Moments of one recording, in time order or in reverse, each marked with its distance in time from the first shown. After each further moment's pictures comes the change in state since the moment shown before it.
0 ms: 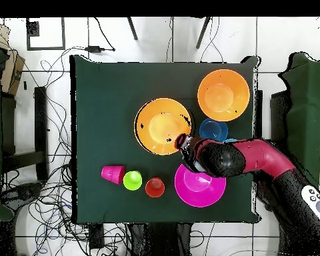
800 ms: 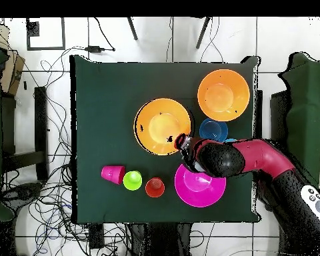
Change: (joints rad) arm 0.003 0.000 0.000 0.000 -0.006 0.000 0.000
